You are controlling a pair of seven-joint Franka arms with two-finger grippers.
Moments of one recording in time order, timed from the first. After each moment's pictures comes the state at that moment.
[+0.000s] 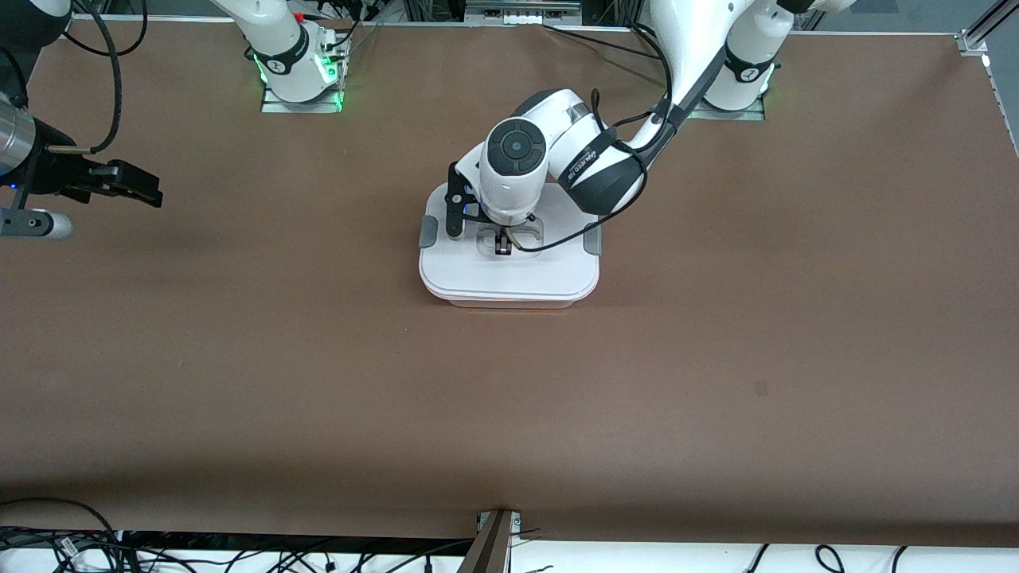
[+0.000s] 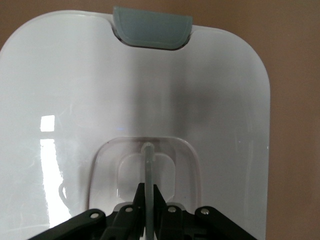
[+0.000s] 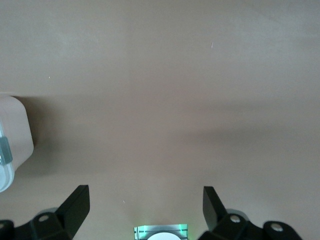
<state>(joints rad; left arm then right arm) -0.57 0.67 -0.29 -1.37 0.01 1.98 0.72 0.07 0.14 -0.01 -1.42 -0.03 1.41 0.08</state>
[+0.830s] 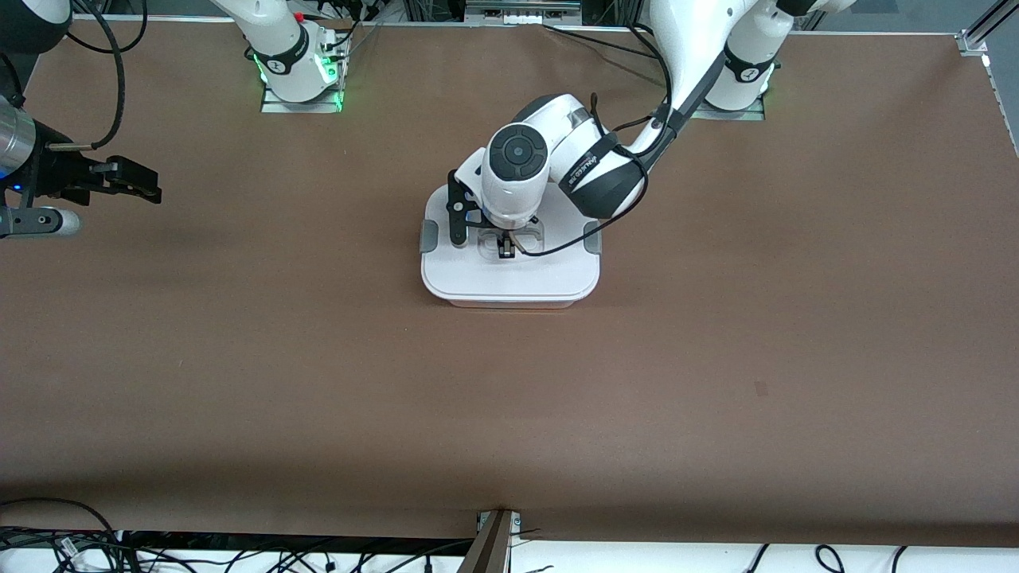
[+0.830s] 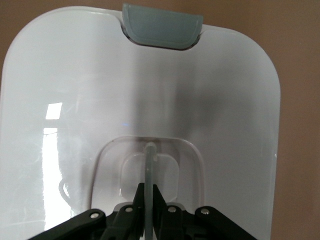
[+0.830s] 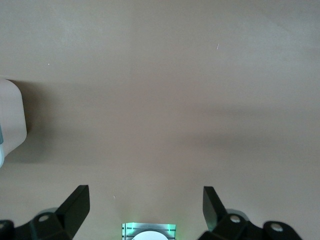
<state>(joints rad) -0.57 0.68 -0.28 -1.37 0.01 2.00 0.68 0.07 0.14 -0.02 -1.43 -0.03 1.42 -0.01</state>
